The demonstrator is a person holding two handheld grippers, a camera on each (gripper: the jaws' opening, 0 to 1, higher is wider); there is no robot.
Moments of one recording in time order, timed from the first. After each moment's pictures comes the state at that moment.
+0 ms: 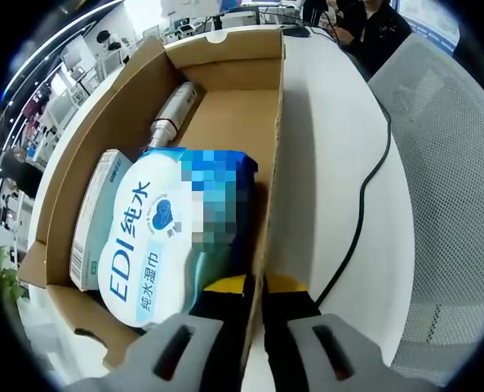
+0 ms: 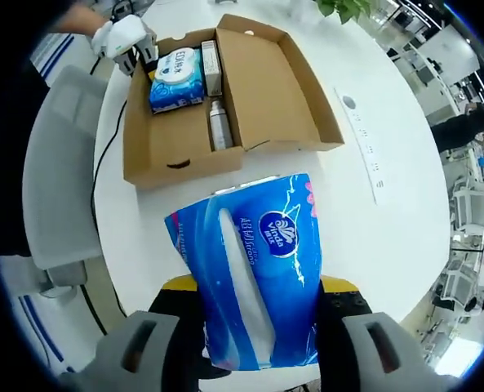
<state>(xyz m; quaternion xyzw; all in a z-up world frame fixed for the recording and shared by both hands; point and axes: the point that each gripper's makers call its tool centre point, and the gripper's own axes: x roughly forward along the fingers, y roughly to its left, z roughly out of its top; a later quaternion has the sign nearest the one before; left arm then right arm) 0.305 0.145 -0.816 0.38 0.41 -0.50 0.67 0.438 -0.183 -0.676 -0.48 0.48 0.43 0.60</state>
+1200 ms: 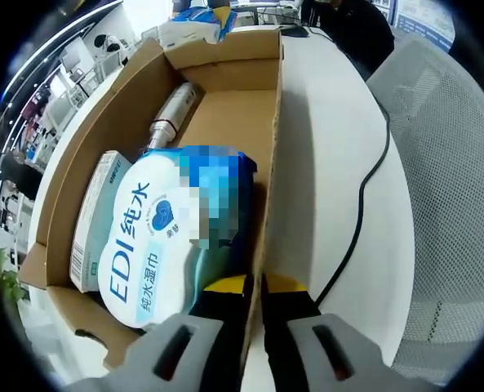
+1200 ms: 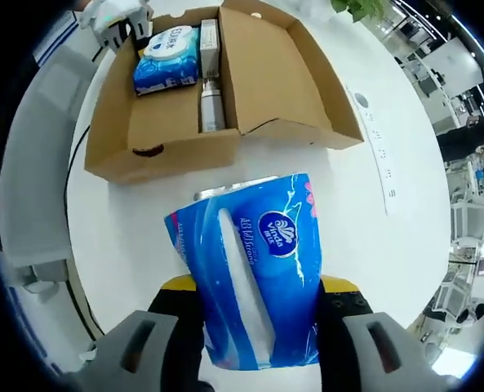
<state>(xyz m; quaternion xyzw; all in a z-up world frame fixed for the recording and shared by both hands) 0.305 0.144 -0.816 0.38 0.40 -0.50 0.67 0.450 -0.171 -0.728 -0.51 0.44 0.43 0.60</state>
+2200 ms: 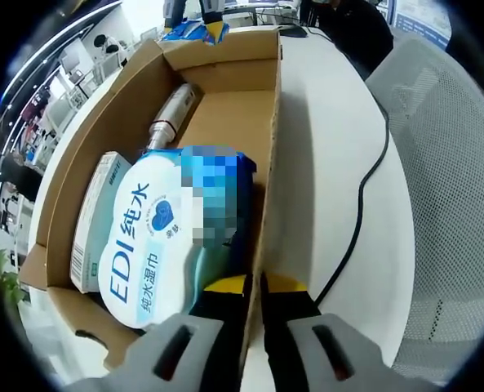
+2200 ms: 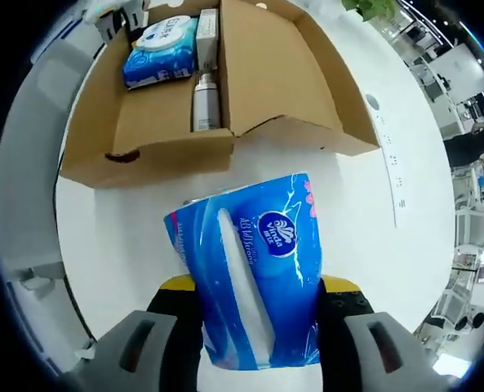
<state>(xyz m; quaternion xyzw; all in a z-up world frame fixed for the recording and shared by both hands) 0.305 0.143 -0.816 0.38 0.40 -0.50 0.67 0.459 -0.158 -0.756 -0.51 0.45 0.44 0.59</state>
